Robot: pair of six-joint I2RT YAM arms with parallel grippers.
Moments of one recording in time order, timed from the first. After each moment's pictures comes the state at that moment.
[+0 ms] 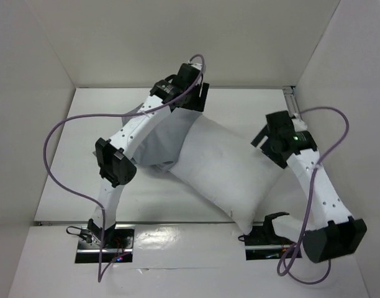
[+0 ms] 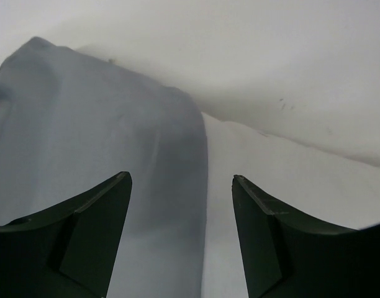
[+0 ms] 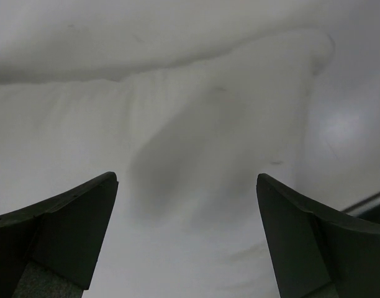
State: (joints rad) left arm -0.62 2.12 2.36 -0.92 -0.17 -0.28; right arm 0.25 1.17 1.23 -1.08 0.40 0.86
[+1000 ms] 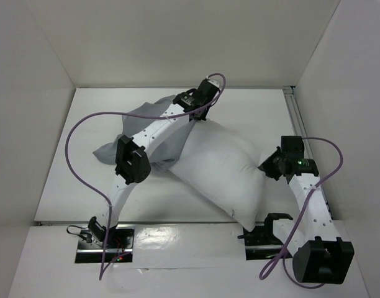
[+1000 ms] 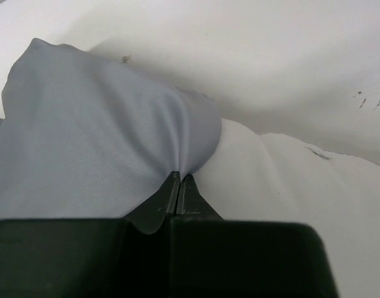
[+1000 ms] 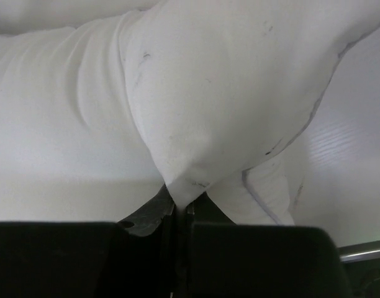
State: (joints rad) left arm -0.70 2.34 2.39 -0.87 -0.40 -0.13; right arm -0.07 0.92 0.75 -0.81 -0.08 0.80
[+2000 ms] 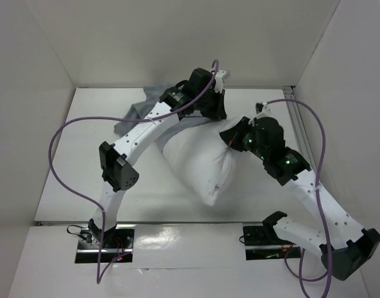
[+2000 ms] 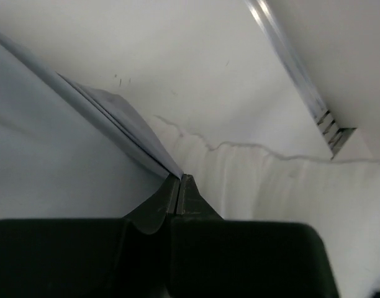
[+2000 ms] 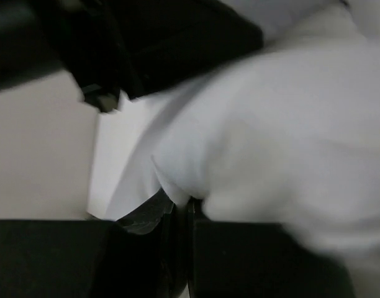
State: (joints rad) left arm -0.74 2.09 2.33 -0.80 0.22 -0.37; right arm 0.51 0.96 1.05 -0.41 -0.02 0.79
